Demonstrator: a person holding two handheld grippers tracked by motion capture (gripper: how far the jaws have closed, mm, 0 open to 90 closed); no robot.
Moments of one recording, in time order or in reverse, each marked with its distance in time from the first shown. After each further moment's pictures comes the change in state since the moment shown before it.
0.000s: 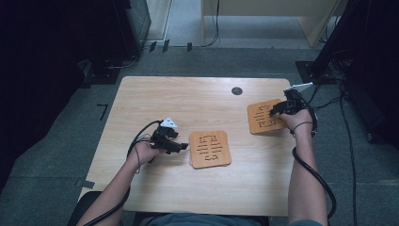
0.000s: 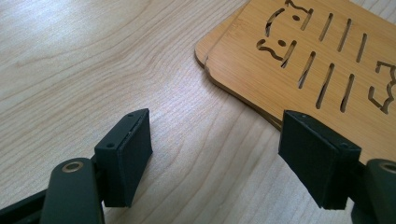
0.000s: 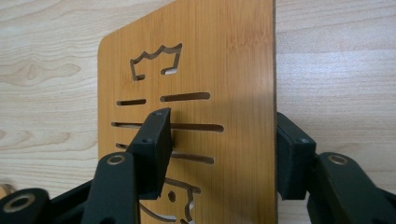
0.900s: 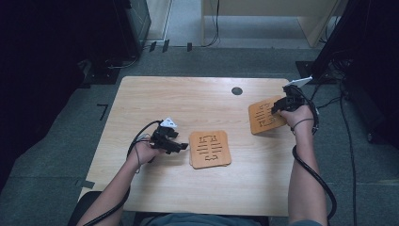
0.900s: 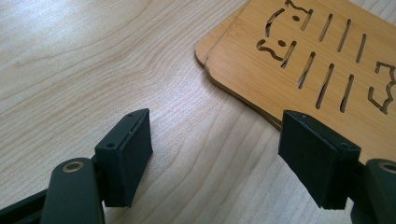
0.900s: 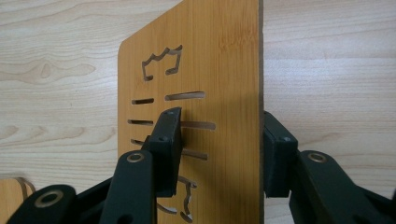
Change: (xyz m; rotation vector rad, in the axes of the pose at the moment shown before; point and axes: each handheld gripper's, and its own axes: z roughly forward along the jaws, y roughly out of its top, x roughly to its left) left arm 0.000 0.000 0.000 0.001 -0.002 -0.003; right arm 0.018 0.003 -0.022 -0.001 -0.057 -0.022
